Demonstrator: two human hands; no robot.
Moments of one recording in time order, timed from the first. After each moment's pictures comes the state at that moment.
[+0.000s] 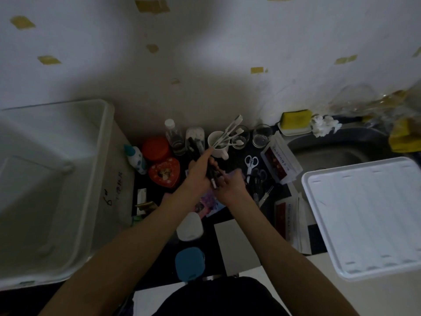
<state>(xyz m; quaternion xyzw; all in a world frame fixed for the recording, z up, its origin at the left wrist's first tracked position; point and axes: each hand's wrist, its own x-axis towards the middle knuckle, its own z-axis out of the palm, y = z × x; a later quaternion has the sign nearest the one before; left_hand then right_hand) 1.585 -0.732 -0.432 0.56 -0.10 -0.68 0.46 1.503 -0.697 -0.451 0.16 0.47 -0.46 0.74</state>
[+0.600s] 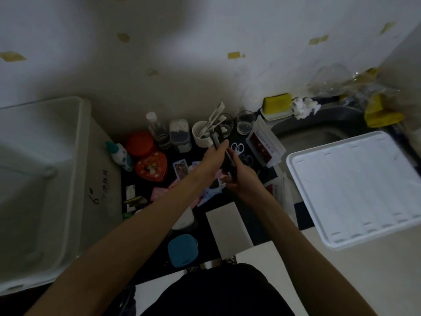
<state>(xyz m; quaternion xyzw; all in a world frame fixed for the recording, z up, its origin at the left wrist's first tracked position) 1.527 -0.710 -0.410 0.61 -0.33 -0.66 0.29 1.444 -0.643 -0.414 -0.16 0.56 -0.45 0.68</state>
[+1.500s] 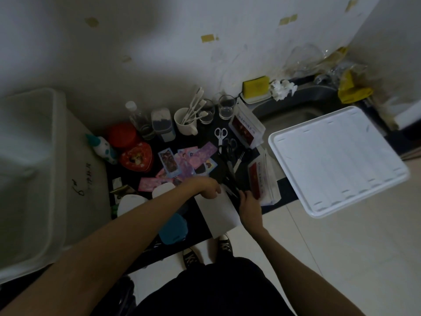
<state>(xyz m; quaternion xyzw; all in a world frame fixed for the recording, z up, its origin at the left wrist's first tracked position) 1.537 -0.639 -0.459 0.40 -0.76 -0.32 -0.39 1.418 -0.514 -0.548 -0.36 0.83 -0.27 0.34</state>
